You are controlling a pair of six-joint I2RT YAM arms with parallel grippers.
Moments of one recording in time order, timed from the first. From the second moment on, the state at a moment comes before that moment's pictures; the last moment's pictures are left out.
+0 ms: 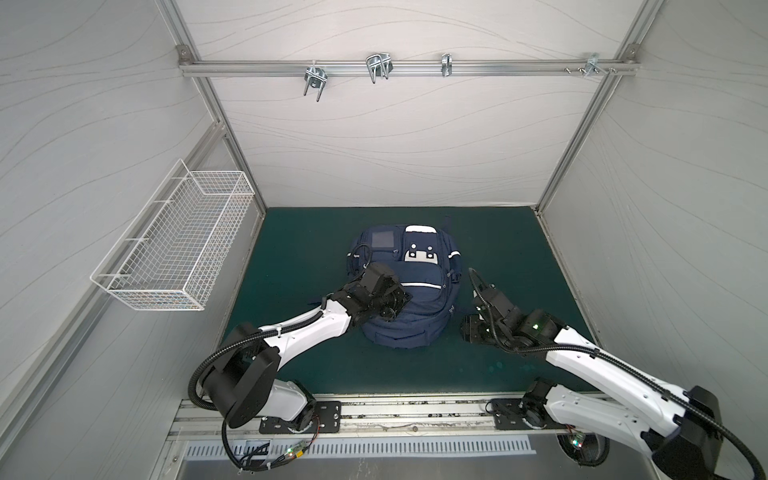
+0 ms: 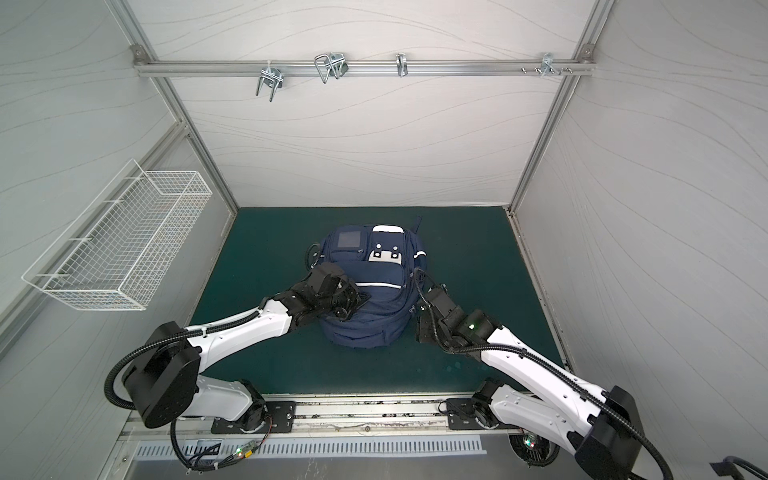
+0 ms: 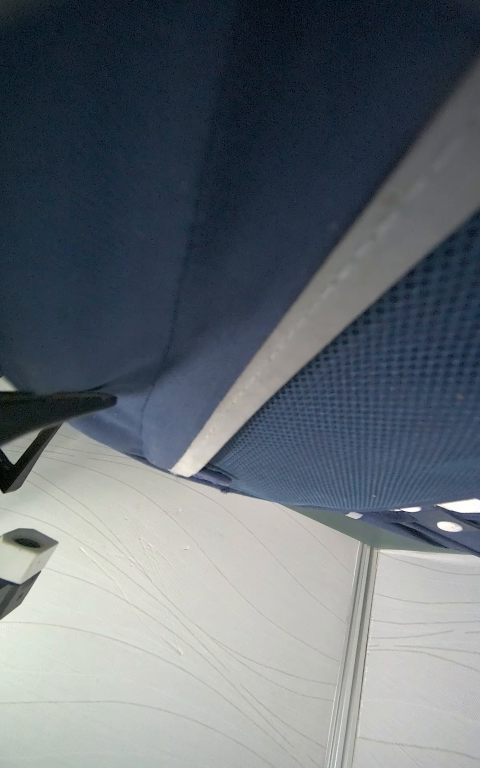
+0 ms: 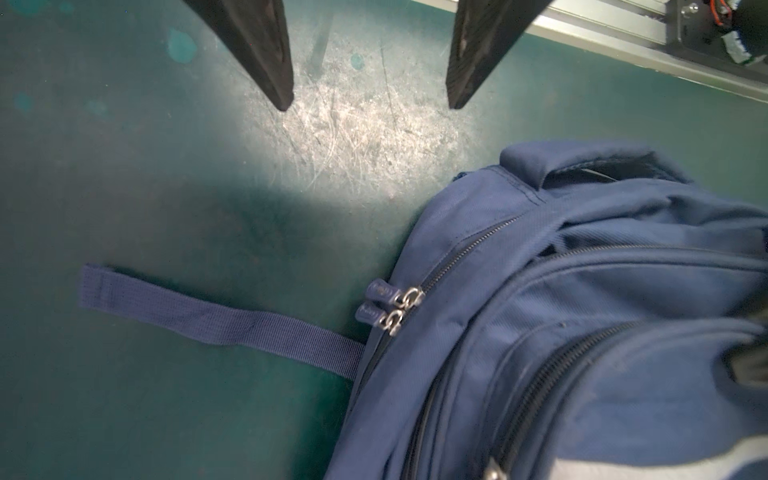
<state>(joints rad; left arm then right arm) -0.69 1.40 0.80 -0.11 0.22 -1.51 0.81 0.94 0.72 -0.81 0.09 0.75</state>
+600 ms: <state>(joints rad) -0.72 1.20 0.93 -0.33 0.18 -1.24 0.78 0.78 0.87 -0.85 0.24 0.70</state>
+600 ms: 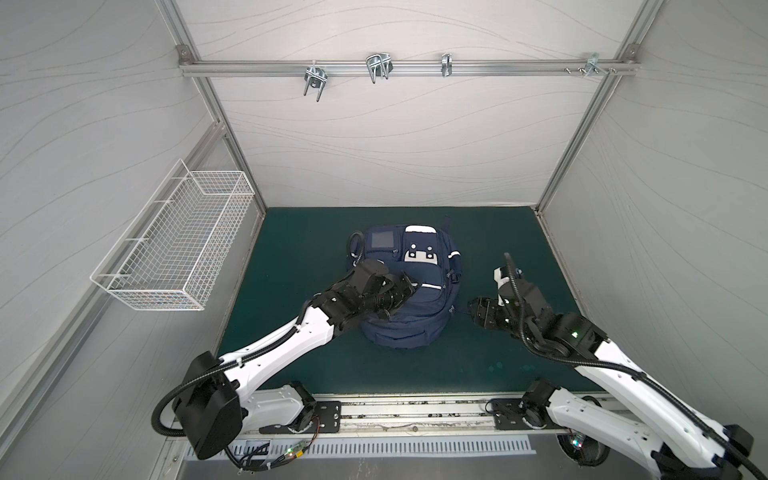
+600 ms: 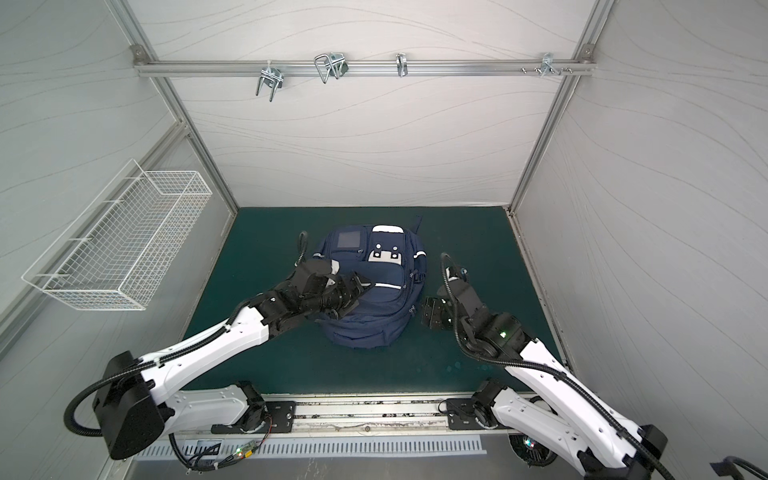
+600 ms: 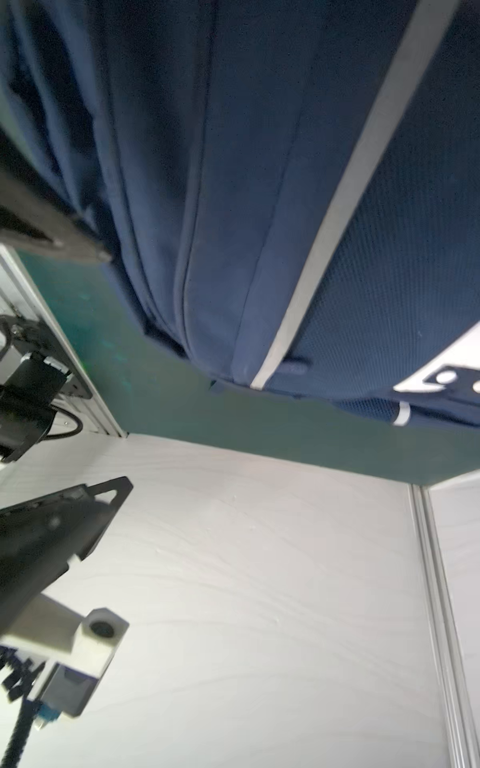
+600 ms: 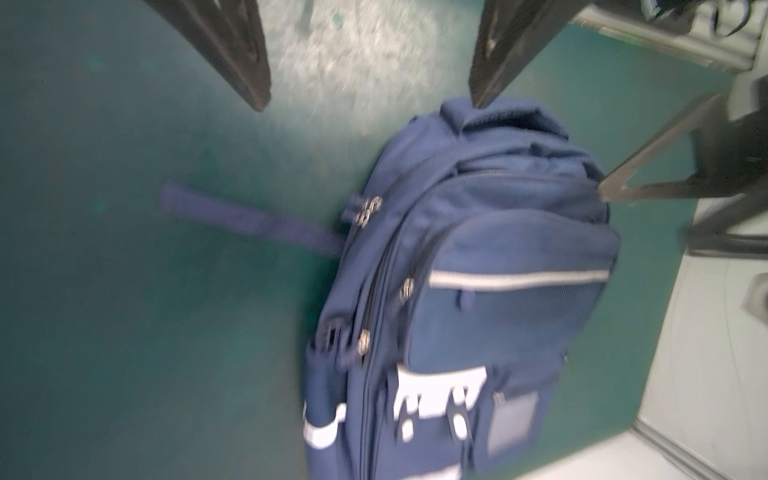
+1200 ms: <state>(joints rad) -0.35 1.18 0.74 -0.27 -0.53 -0.34 0.45 0.78 0.45 -0.41 0.75 0.50</state>
